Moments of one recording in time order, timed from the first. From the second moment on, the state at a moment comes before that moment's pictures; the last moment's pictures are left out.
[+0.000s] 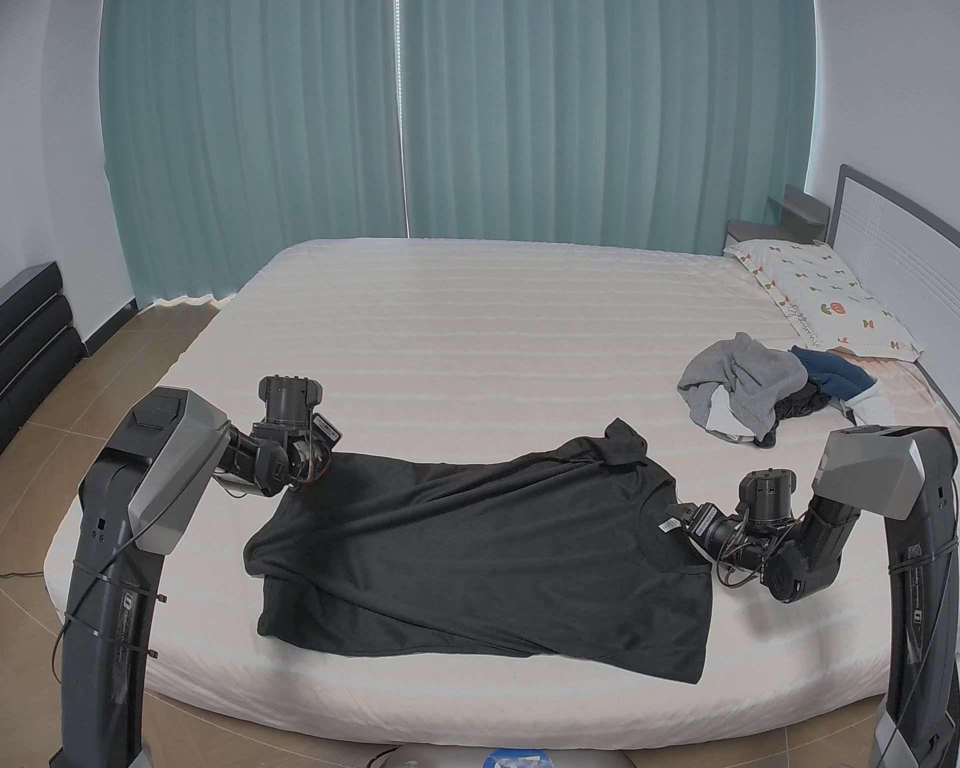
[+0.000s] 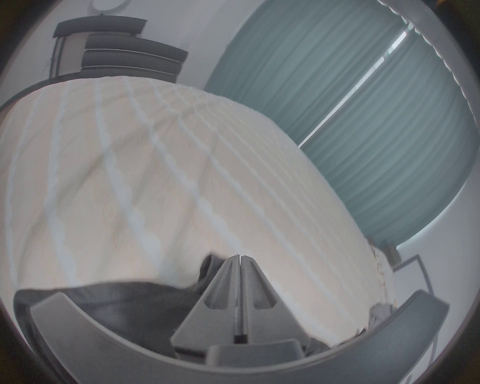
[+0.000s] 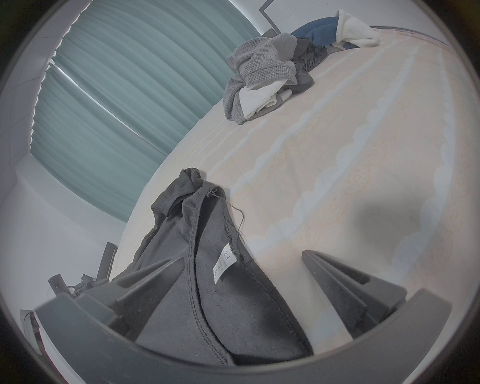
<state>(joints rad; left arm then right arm) -0.13 2.63 -1.72 -0.33 0.19 -0.91 0.11 2.52 -0.85 -1.10 0.09 0.78</state>
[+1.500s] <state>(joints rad) -0.09 2.66 -1.64 -0.45 0.08 -0.65 0.12 2.52 -0.85 -1.12 0.08 0.78</state>
